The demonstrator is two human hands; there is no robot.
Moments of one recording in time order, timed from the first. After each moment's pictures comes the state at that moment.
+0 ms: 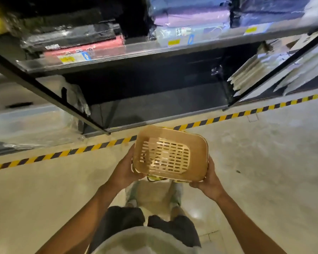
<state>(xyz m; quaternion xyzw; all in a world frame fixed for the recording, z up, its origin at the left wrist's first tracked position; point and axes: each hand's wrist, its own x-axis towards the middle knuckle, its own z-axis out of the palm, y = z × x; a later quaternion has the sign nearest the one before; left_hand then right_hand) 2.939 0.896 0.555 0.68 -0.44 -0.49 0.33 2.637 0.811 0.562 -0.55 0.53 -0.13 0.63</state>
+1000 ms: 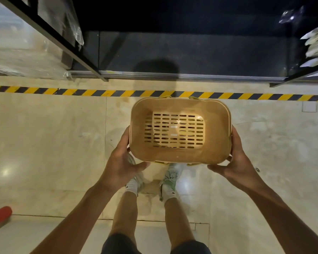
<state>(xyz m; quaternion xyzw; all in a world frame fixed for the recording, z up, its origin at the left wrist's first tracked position) 2.851 0.915 0.348 0.73 -0.30 -0.44 0.42 2.585 0.711 0.354 -0.66 0.45 0.01 0.61</state>
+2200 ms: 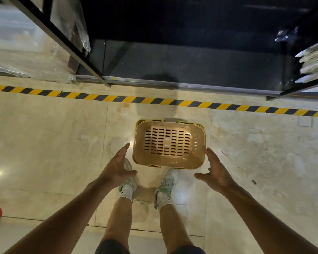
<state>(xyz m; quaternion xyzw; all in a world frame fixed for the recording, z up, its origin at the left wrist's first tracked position) 2.847 0.935 0.317 0.82 -0.18 -0.52 0.17 2.581 0.734 0.302 -0.66 0.51 0.15 0.54</state>
